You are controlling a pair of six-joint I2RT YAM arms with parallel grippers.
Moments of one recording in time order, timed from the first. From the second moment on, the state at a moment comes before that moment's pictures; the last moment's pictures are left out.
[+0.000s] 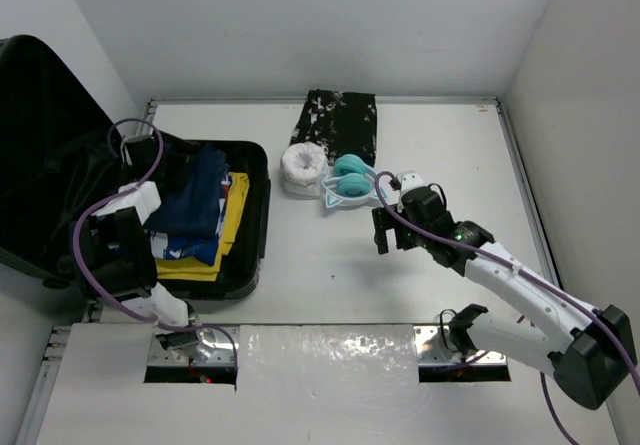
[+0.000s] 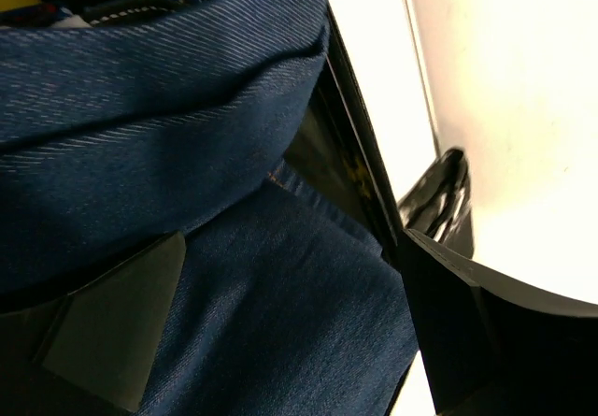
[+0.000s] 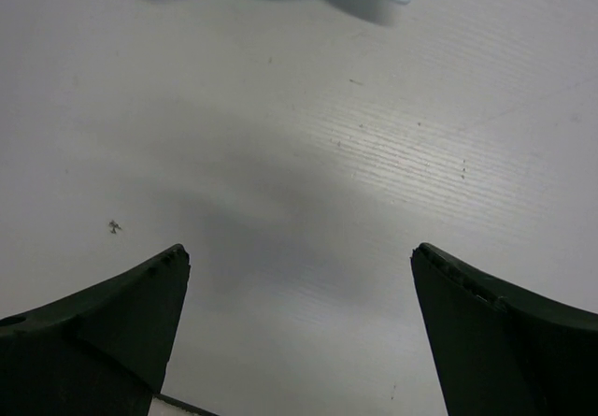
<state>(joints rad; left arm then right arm) 0.28 1.60 0.91 0.04 0.13 -1.01 0.61 1.01 0.67 -0.46 0.16 0.25</state>
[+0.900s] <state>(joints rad) 0.33 1.59 1.08 -0.27 -0.12 -1.01 0.54 1.10 0.65 -0.34 -0.01 0.23</state>
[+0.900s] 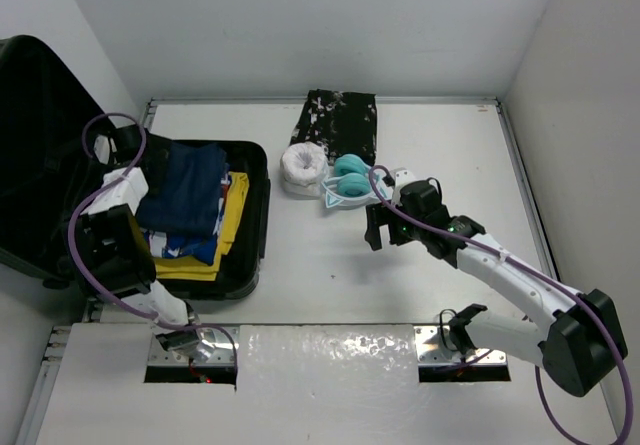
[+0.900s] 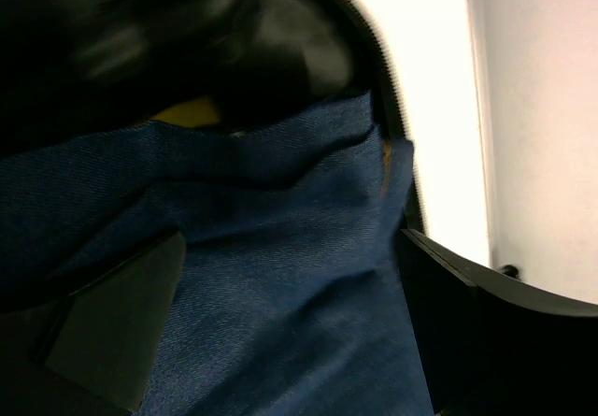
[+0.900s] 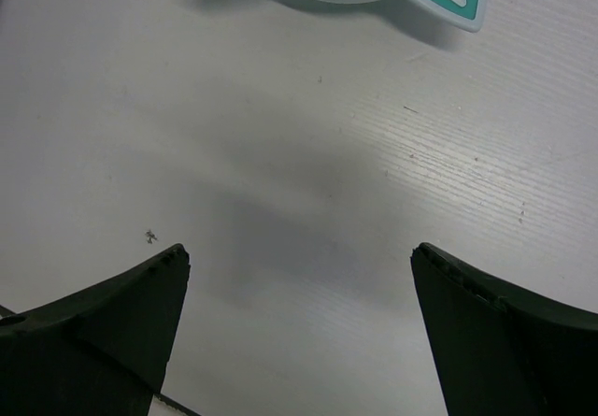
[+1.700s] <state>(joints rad) 0.32 1.36 0.85 -0.27 -0.40 -1.11 0.54 1.10 0.63 -0.31 -0.01 0.23</state>
